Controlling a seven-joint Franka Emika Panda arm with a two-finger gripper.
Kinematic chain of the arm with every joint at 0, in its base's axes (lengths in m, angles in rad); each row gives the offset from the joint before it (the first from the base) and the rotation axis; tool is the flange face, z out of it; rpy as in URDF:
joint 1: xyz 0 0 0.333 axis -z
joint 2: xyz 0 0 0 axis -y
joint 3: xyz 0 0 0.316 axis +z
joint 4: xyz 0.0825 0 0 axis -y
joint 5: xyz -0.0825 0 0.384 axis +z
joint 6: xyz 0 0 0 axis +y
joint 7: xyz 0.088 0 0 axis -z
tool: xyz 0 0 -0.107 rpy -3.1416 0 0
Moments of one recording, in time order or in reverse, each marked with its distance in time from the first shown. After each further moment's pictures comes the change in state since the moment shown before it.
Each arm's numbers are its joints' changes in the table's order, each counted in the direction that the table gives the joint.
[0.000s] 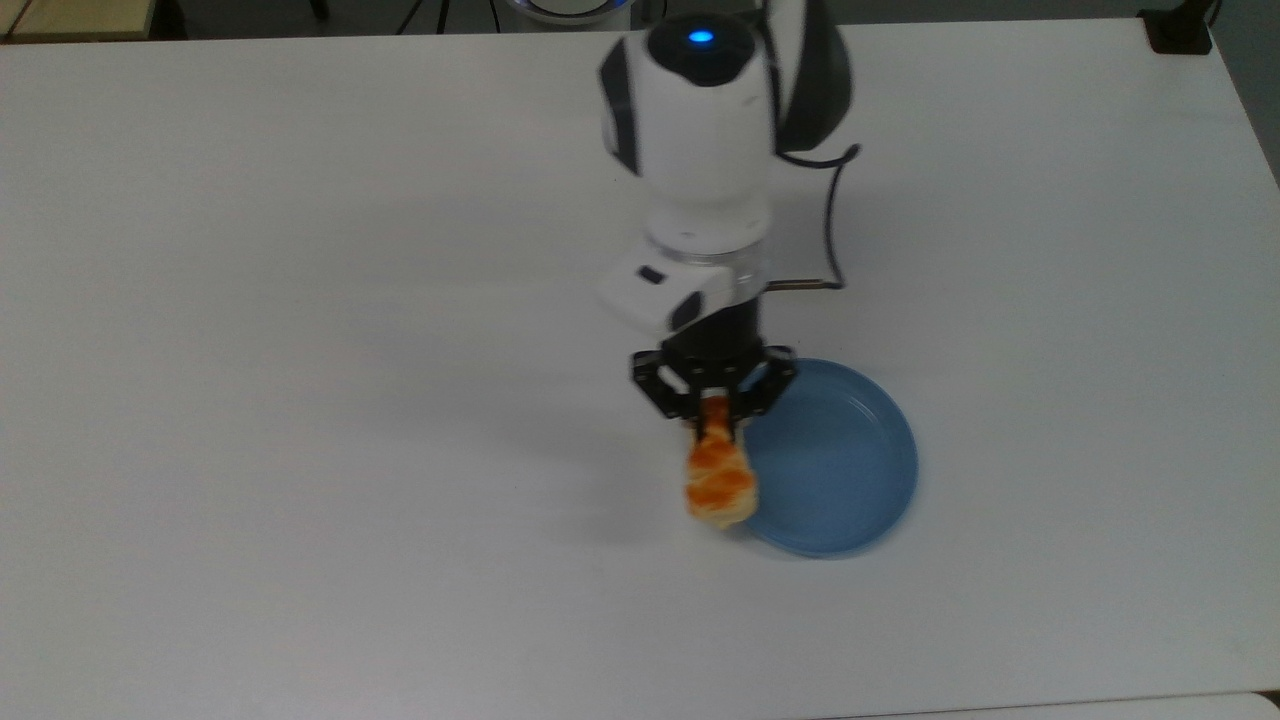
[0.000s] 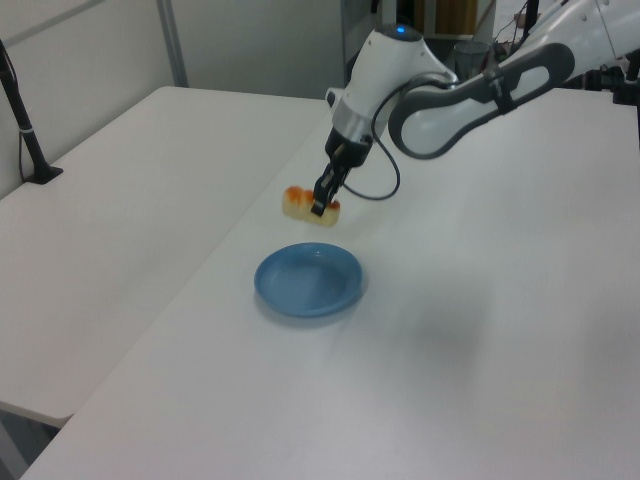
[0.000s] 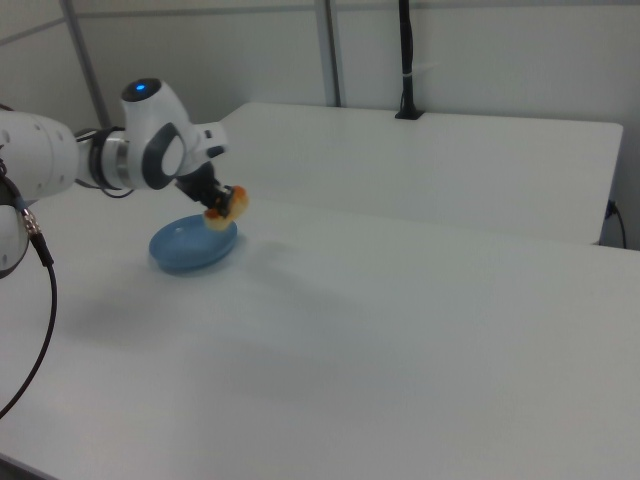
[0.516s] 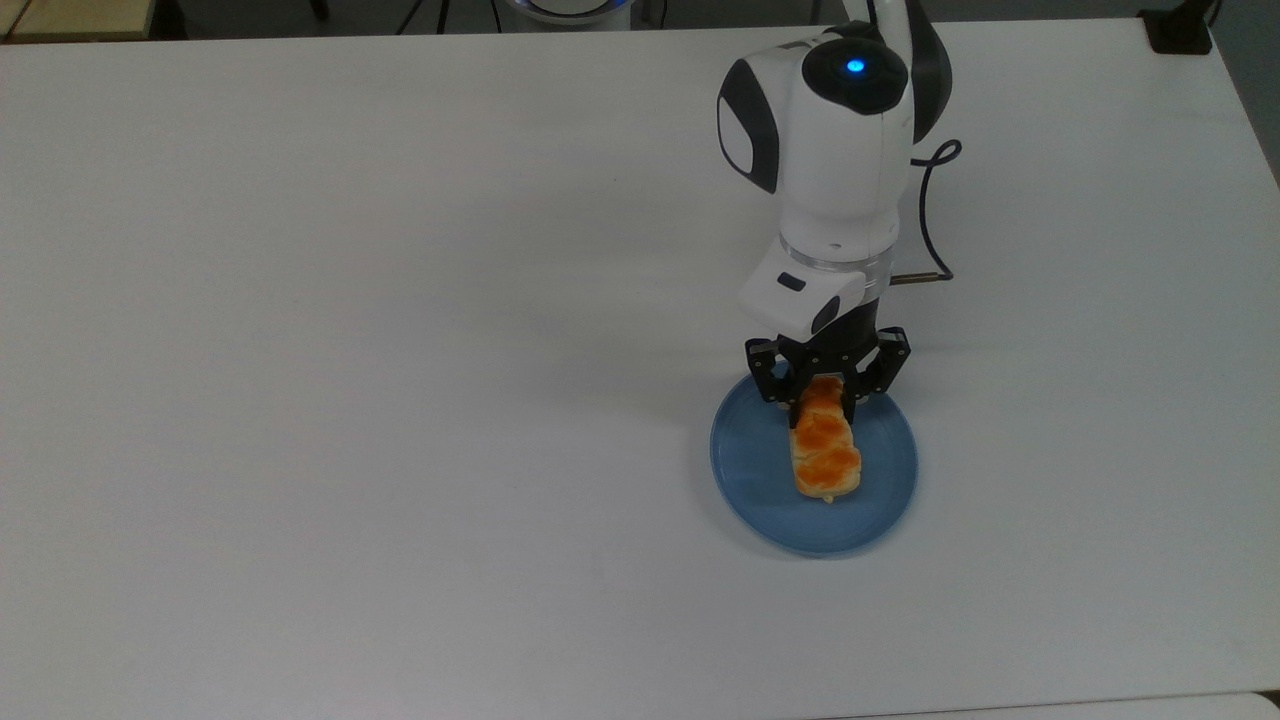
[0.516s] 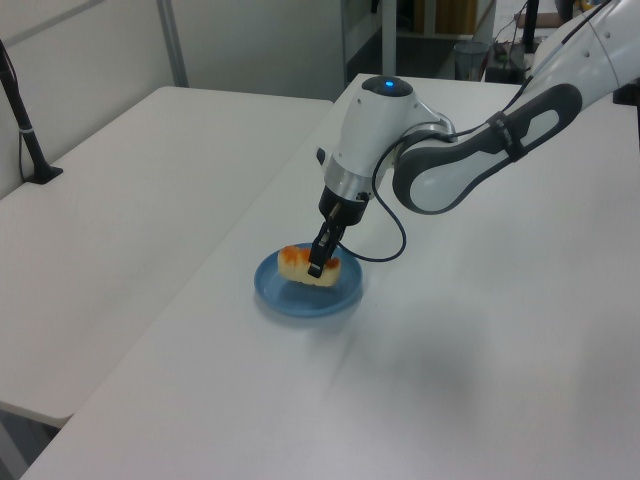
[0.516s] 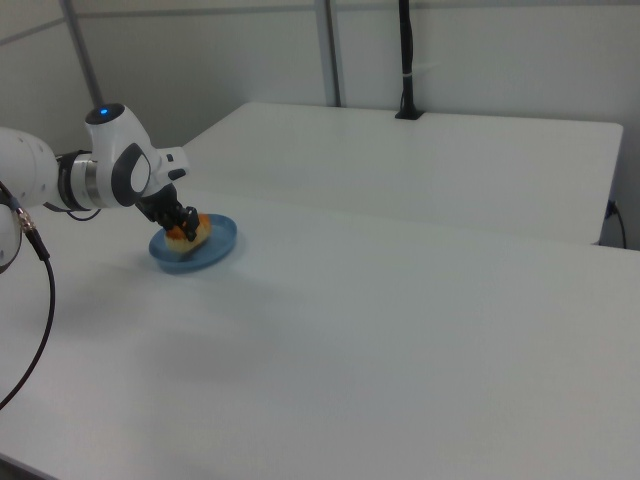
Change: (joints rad) arm -0.124 -0.056 -0.003 -0.013 -0.029 0.000 0.098
